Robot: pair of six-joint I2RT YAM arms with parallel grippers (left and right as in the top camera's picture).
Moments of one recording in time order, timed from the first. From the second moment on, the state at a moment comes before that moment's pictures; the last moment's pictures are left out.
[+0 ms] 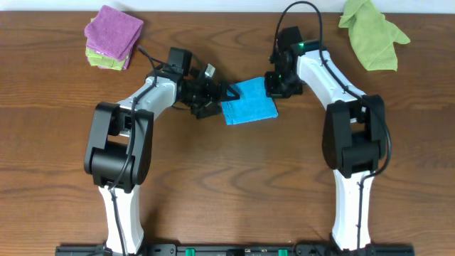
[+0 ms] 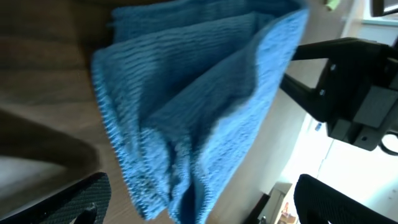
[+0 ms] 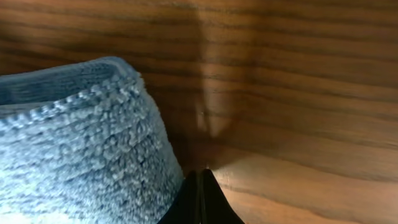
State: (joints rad) left arm -0.24 2.16 1.41 -0.46 0.88 -0.53; right arm 0.23 2.32 1.85 -0.97 -0.17 0.20
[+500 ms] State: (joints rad) left arm -0.24 2.16 1.40 -0.44 0.83 -0.51; right arm 0.27 2.33 1.85 -0.94 -0.23 0.21
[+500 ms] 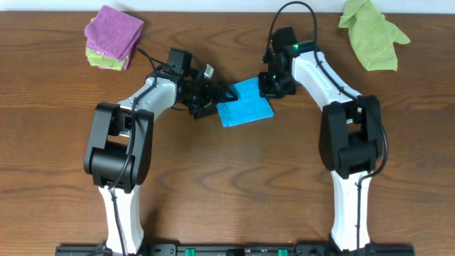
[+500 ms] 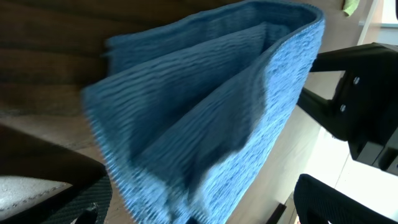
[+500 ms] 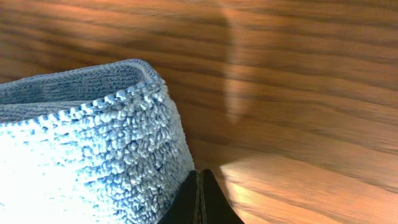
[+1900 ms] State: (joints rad) left arm 0.05 2.20 1.76 -0.16 0.80 -0.72; right arm 0.18 2.21 1.85 -0.97 -0.31 0.20
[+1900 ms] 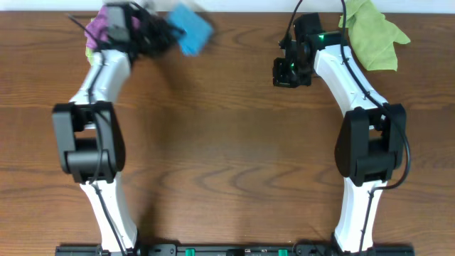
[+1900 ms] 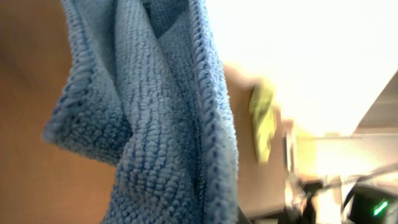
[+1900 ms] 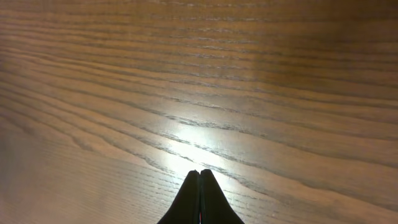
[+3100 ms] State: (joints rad) left arm 0.30 2.19 1.81 -0.45 0.51 -0.87; right arm 0.18 2.21 1.85 -0.94 -0.31 0.20
